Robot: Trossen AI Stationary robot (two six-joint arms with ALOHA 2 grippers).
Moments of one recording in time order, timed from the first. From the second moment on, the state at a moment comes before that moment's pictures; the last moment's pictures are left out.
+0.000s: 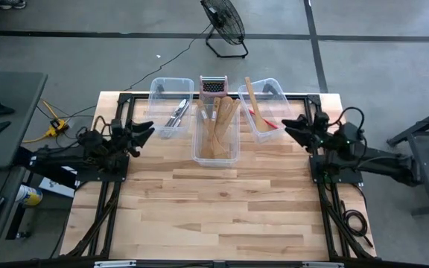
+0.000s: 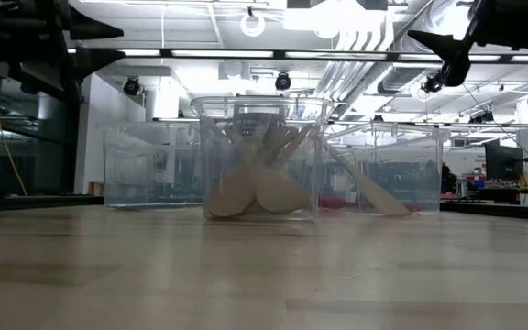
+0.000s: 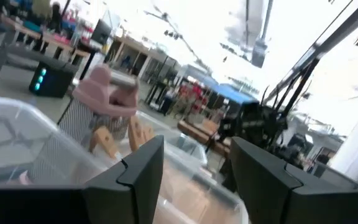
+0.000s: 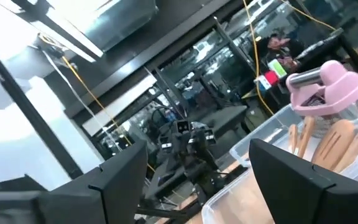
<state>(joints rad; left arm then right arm) 0.05 0.00 0.12 0.17 -0.40 -0.40 -0.31 0.28 0.23 0.36 -0.08 0.71</state>
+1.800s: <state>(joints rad) 0.05 0.01 0.02 0.11 -0.44 -0.29 0.00 0.01 0.01 0.08 0.21 0.49</state>
